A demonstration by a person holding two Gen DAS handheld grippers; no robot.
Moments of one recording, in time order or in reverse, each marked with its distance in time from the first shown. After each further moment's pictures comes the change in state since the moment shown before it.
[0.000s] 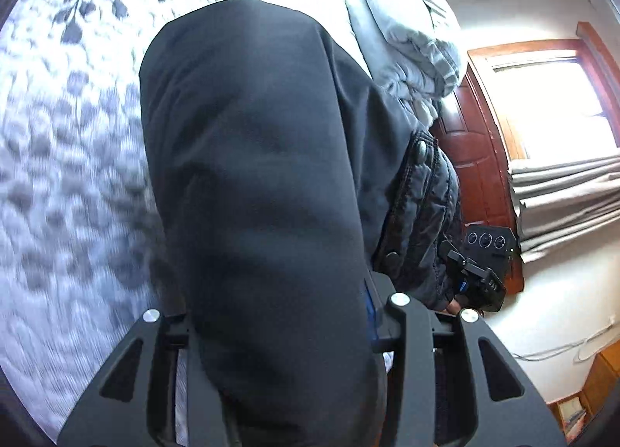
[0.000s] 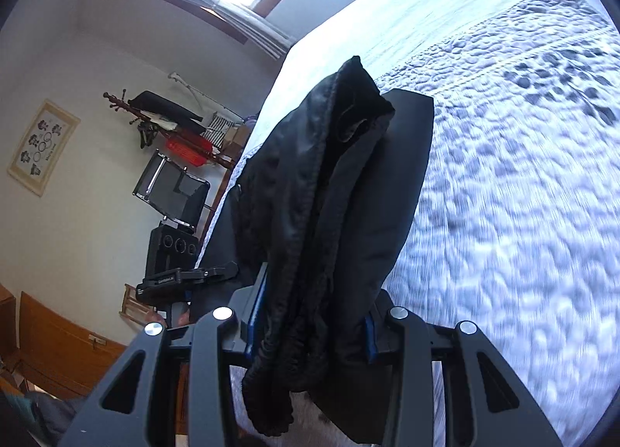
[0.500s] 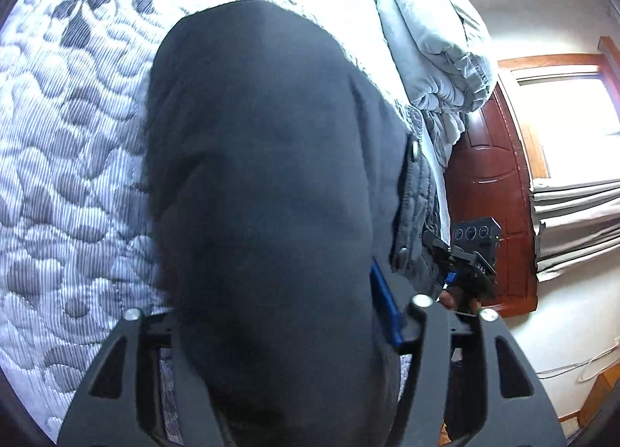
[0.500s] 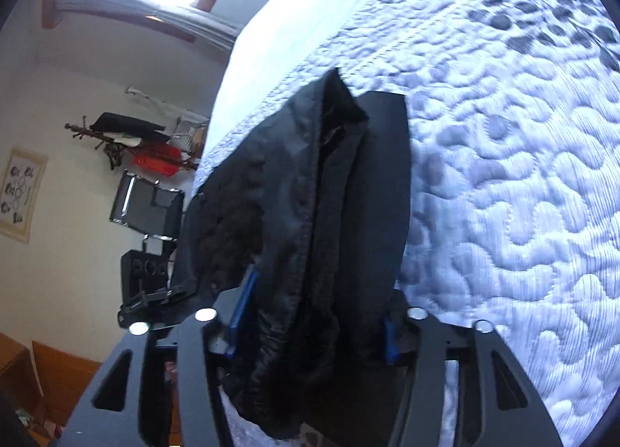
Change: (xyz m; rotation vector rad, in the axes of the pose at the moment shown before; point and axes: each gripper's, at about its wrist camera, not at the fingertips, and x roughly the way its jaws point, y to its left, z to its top) left arm 0.022 0.049 0.030 -0.052 -0.001 0.056; right arm 0.061 -0.091 0.020 0.179 0.068 -0.046
